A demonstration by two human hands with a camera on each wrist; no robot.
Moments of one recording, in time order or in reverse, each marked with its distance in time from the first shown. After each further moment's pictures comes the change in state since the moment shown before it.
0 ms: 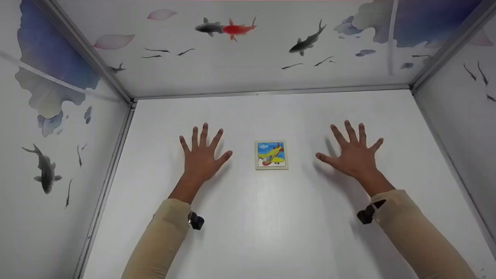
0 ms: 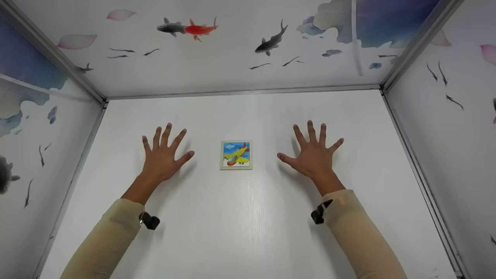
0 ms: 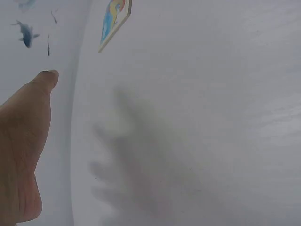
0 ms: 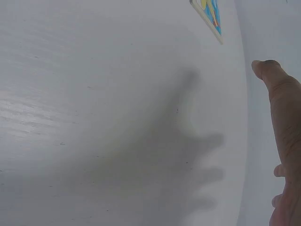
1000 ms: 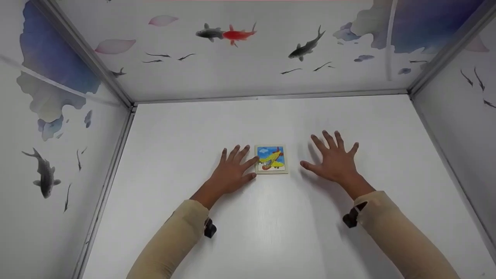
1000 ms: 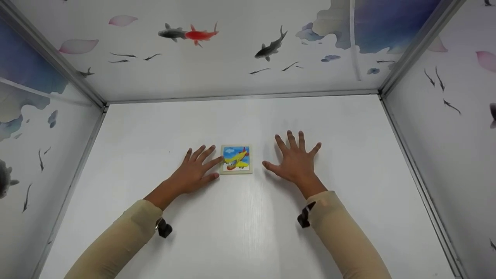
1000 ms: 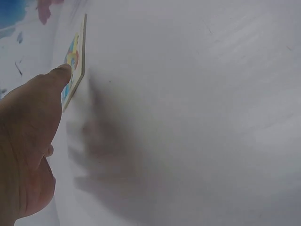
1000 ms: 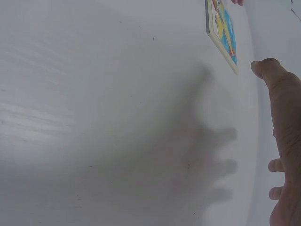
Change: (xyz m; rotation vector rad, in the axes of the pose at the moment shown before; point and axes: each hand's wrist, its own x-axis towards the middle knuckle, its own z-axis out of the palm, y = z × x) left_hand 0.000 0.057 0.036 0.014 -0.221 0.363; right_hand 0.010 -0.038 0.023 -0.022 -0.047 -0.068
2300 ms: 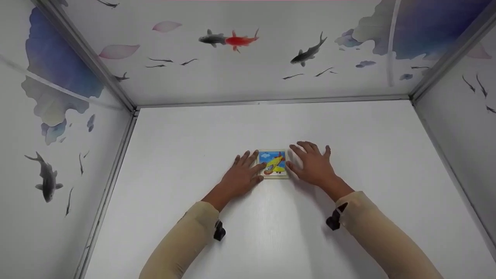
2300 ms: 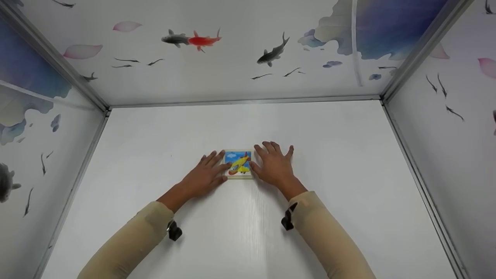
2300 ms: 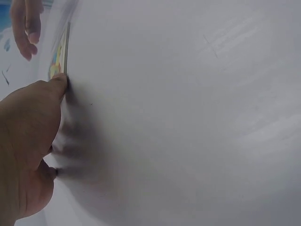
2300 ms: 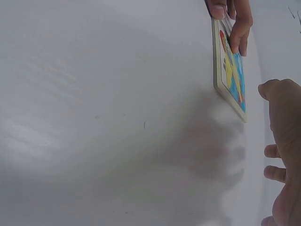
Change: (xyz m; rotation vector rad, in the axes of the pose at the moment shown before) left_hand 0.020 0.011 0.013 -0.061 -0.039 0.012; right_hand 0.021 -0.054 0.017 0.066 0.048 -0.139
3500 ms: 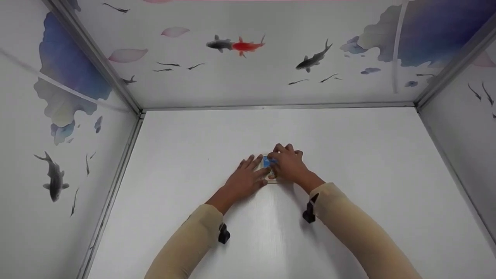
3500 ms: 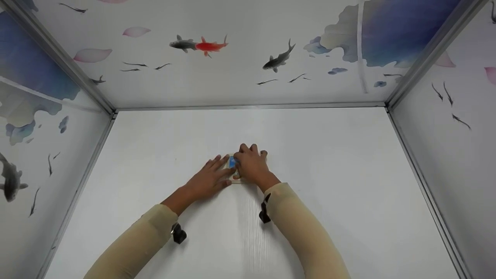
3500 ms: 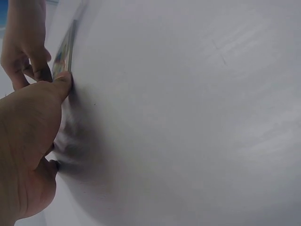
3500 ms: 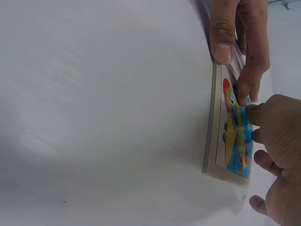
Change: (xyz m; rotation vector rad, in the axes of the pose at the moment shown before) left_hand 0.002 -0.004 -0.002 -0.017 0.015 0.036; right_hand 0.051 -0.060 0.019 0.081 -0.108 -0.144
